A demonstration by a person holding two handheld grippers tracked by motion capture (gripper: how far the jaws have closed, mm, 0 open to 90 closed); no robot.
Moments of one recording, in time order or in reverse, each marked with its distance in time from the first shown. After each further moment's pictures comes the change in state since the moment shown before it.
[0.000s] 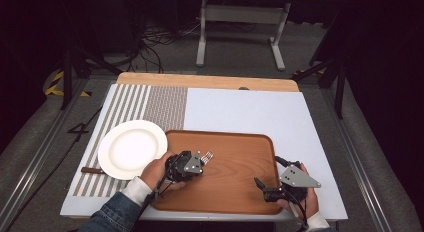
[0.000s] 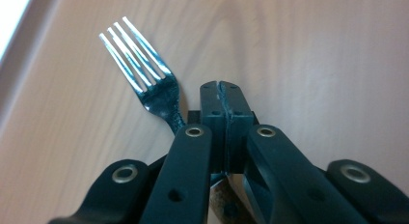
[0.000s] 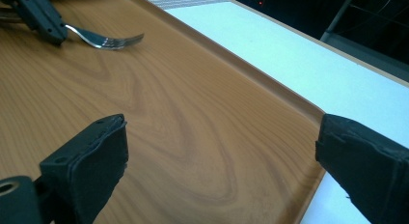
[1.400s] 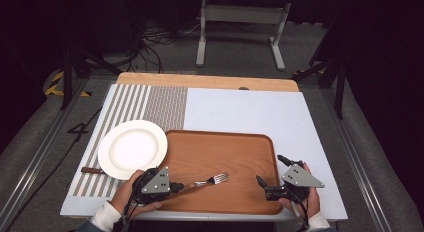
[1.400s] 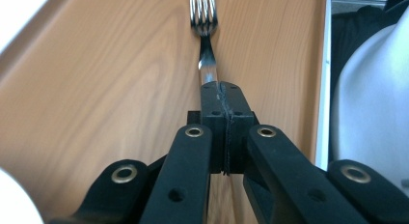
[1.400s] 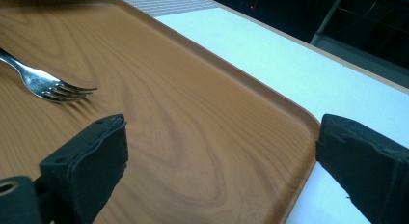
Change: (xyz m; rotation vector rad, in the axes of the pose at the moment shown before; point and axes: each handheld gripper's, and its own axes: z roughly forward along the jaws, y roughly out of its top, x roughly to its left) left arm -0.042 -0.047 -0.059 -0.209 -0.027 -0.051; right arm -0.003 0.001 -0.004 -0.018 -0.028 0.019
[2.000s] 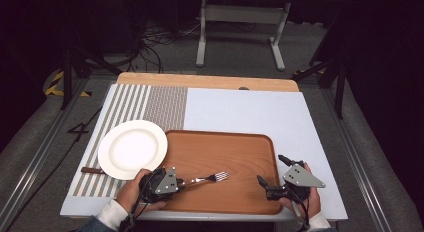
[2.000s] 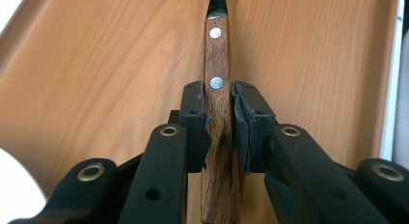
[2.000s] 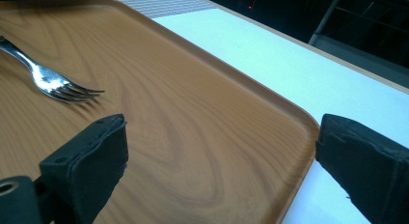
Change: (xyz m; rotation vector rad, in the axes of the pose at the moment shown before) left arm -0.003 -0.008 0.018 0.145 0.076 -0.009; right arm -0.001 0.000 -0.001 -0.004 -0.004 0.009
